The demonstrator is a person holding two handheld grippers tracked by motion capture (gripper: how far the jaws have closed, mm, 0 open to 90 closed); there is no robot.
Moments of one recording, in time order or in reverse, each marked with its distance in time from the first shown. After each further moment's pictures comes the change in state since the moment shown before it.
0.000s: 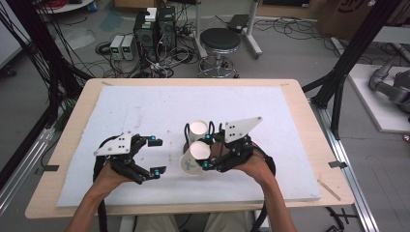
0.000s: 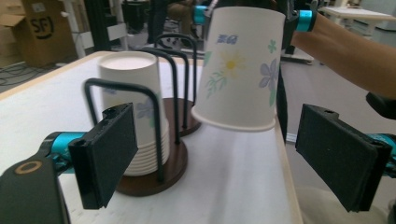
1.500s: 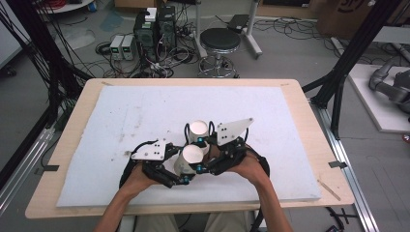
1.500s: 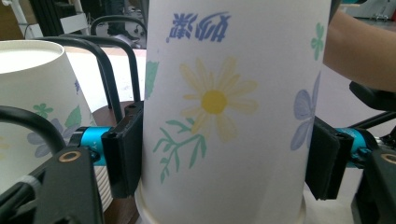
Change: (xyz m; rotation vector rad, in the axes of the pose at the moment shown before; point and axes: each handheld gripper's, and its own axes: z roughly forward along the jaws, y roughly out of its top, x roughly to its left) left arm -0.008 -0.008 0.065 0.037 -0.117 0.017; right arm 0.003 0.004 0.016 0.006 0.053 -0.018
